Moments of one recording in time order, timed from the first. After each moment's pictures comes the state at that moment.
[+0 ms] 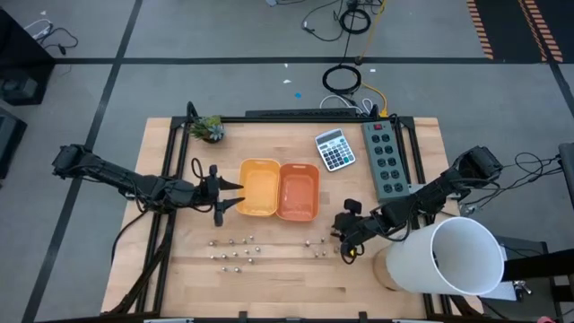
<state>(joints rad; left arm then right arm) -0.27 0.78 0.30 0.20 -0.42 -0.09 0.44 1.47 0.57 -0.01 0.31 0.53</state>
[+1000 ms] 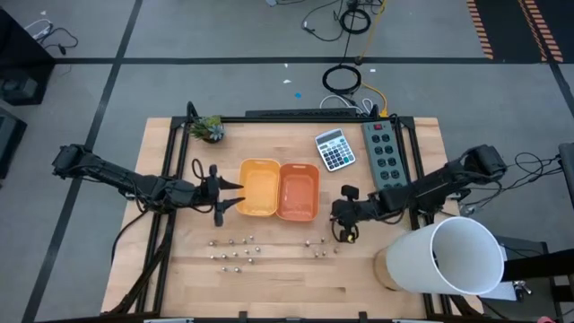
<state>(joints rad) -0.27 0.78 0.30 0.19 -0.43 -0.05 0.25 1.39 0.56 -0.06 0.21 0.31</state>
